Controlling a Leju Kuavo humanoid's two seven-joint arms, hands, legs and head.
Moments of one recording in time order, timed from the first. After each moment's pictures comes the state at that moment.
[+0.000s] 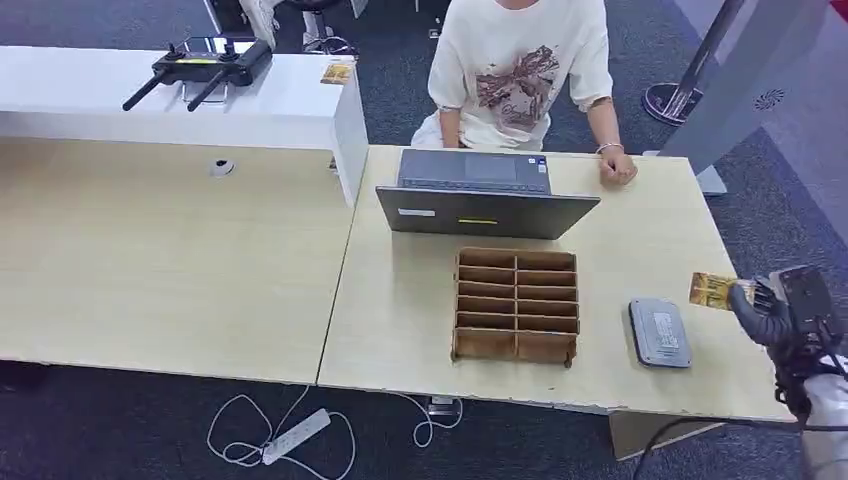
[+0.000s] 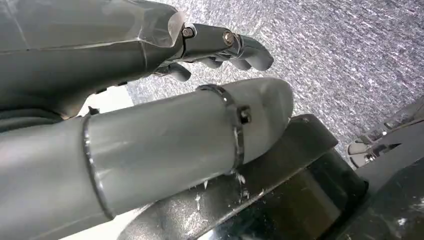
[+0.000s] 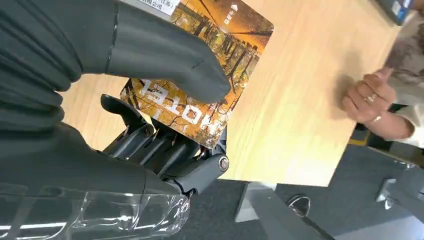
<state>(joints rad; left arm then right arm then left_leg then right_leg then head) -0.17 -0.12 -1.55 -0.12 0.83 0.16 0.10 -0.55 -0.49 -0.14 -0.62 0.17 0.27 -0.32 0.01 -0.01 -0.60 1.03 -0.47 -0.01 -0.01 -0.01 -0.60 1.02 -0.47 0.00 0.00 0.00</state>
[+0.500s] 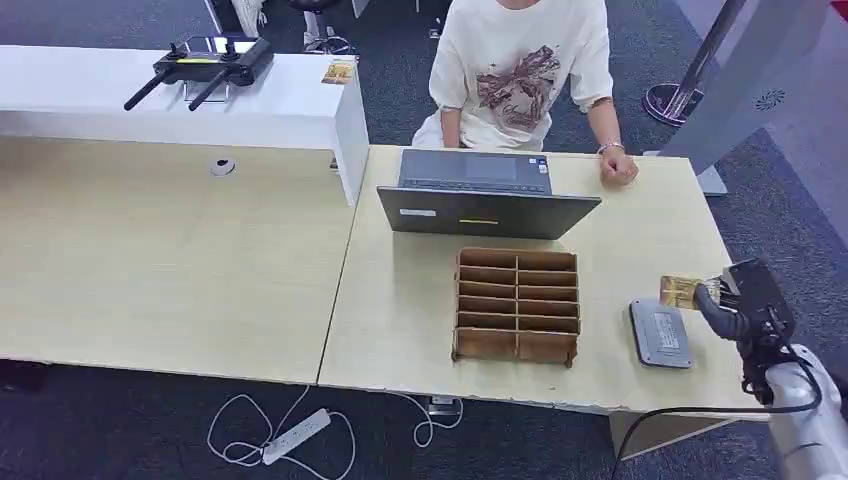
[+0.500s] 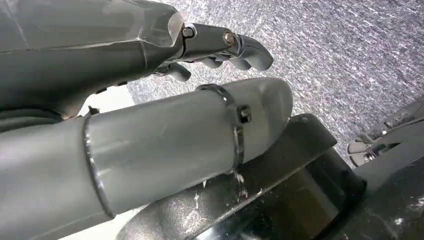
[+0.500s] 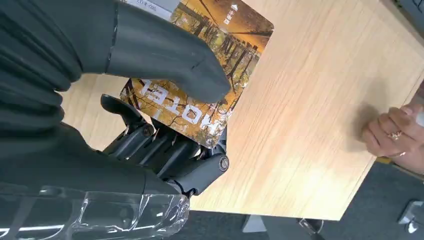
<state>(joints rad) -0.17 -0.12 -1.55 -0.12 0.84 0.16 0.10 -0.58 -0.43 -0.11 -0.58 0.25 0.25 -0.28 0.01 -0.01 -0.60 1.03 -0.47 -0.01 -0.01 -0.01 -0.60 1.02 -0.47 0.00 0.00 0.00</state>
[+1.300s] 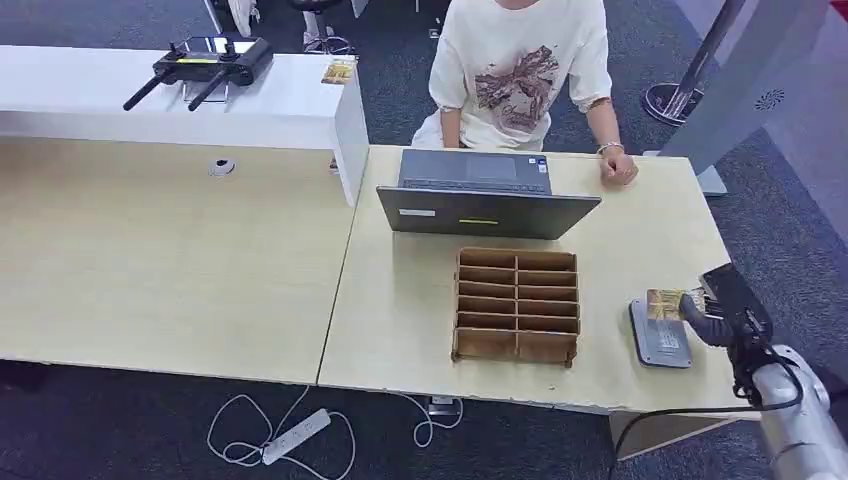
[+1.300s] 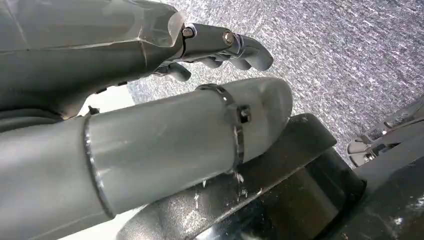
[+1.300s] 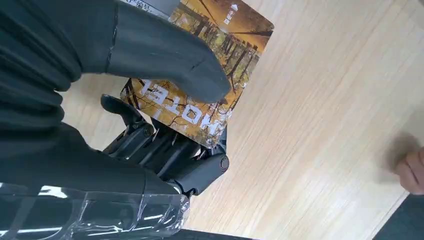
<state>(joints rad) -0.17 -0.12 -1.55 -0.12 0.83 0.16 0.10 -0.59 -0.42 -0.10 -0.56 0.36 0.25 -0.24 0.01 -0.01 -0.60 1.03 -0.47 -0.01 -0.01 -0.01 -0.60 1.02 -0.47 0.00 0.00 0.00</state>
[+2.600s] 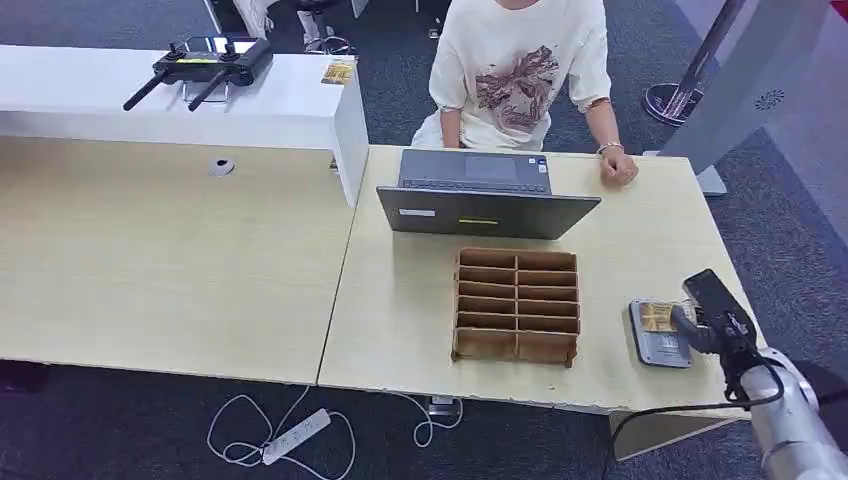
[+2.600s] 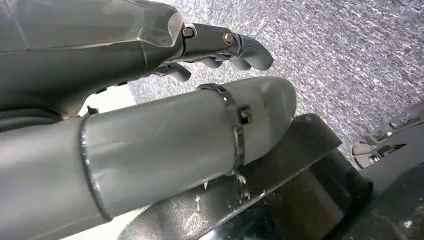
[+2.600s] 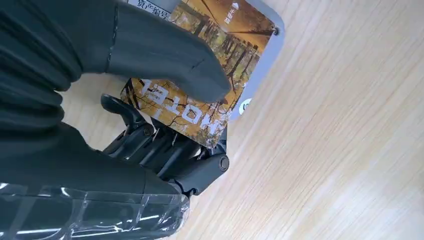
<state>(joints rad) -0.17 -0.12 -1.55 -0.12 0.82 0.16 0.12 -0.60 -0.41 -0.09 -0.51 0.45 0.23 -0.19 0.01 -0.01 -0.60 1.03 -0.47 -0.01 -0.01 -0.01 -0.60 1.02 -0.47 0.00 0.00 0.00</state>
